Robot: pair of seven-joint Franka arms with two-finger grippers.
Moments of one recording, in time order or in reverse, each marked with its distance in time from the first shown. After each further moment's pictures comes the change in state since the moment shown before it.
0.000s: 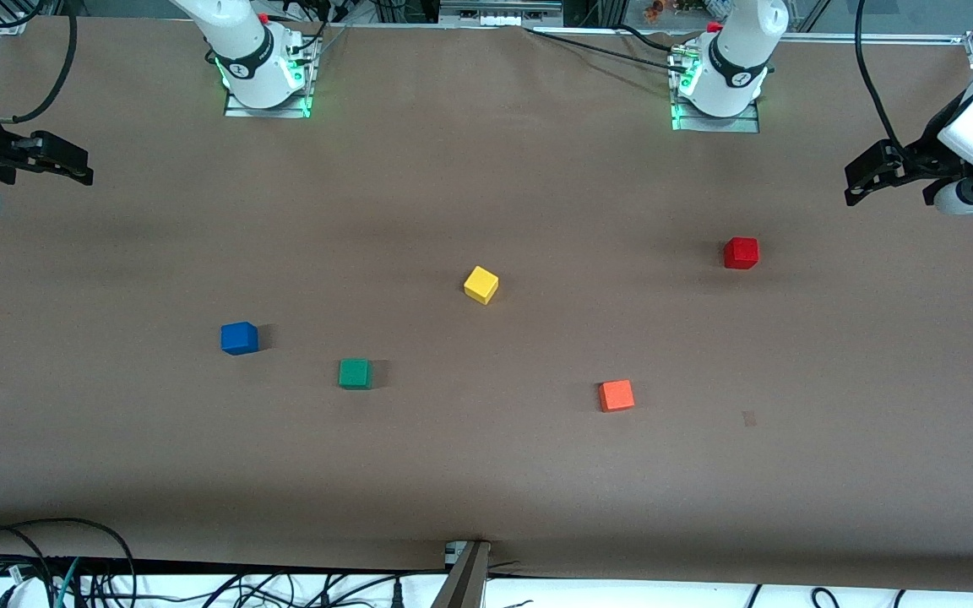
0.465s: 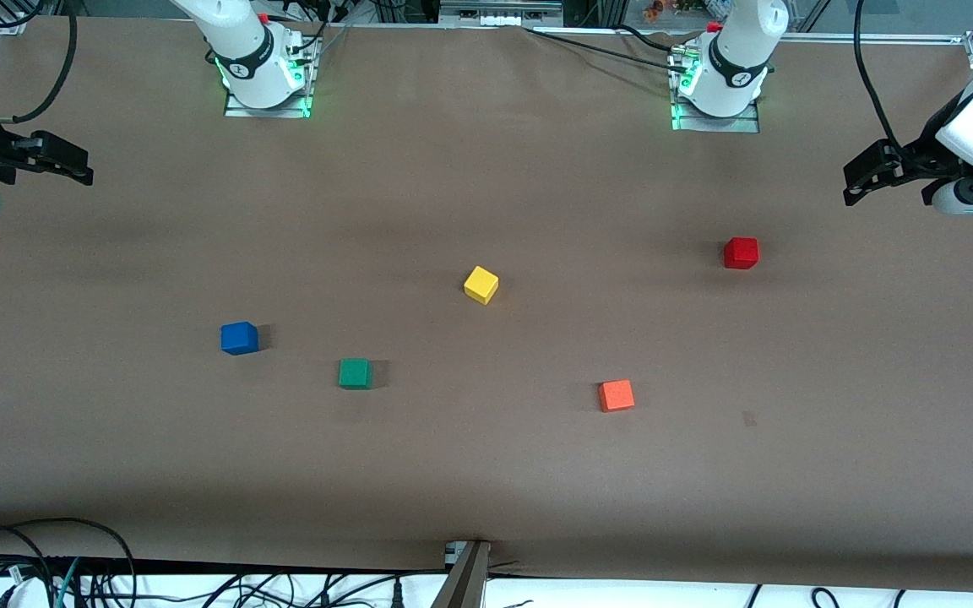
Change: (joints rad) left arm 0.000 0.000 -0.002 0.000 0.000 0.000 0.000; right arm 0.000 0.000 0.000 0.000 0.000 0.000 0.000
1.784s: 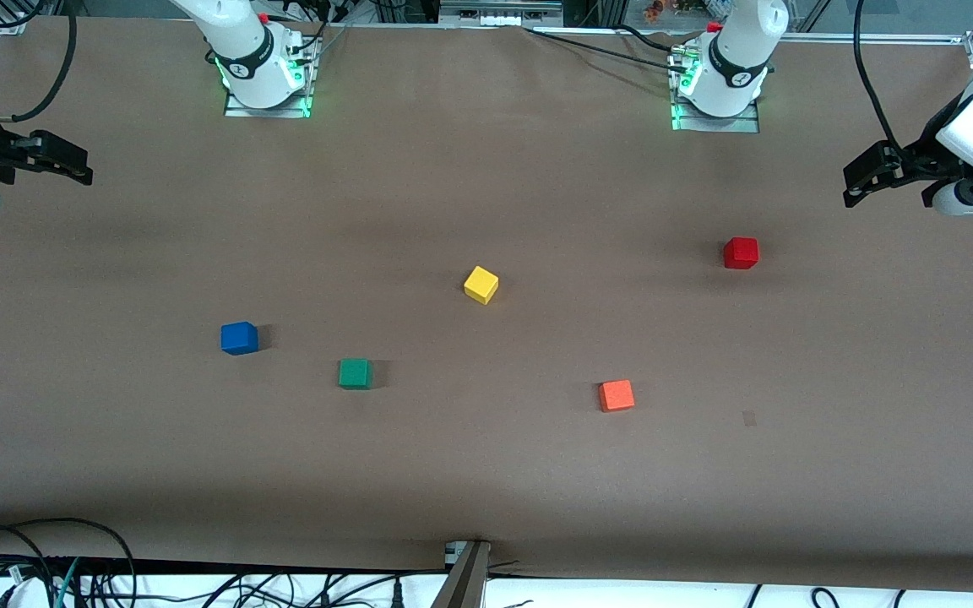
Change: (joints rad) left arm 0.000 0.005 -0.002 0.006 0.000 0.004 0.000; right arm 0.001 0.000 0.001 0.005 0.000 0.000 0.000
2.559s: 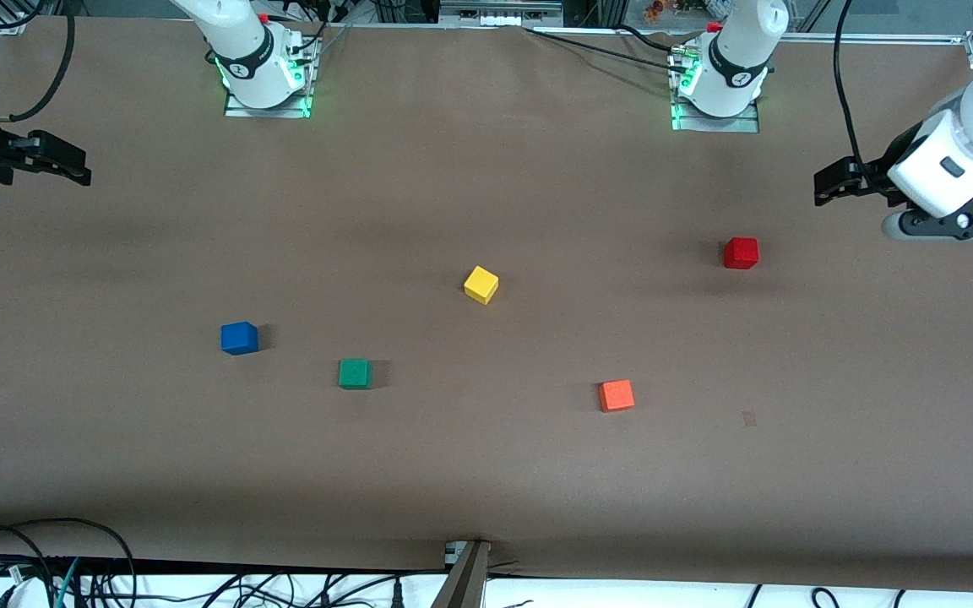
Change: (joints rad) left arm -0.007 0.091 -0.003 -0.006 -0.022 -0.157 0.009; right arm 0.000 0.004 0.000 0.008 0.000 0.000 0.000
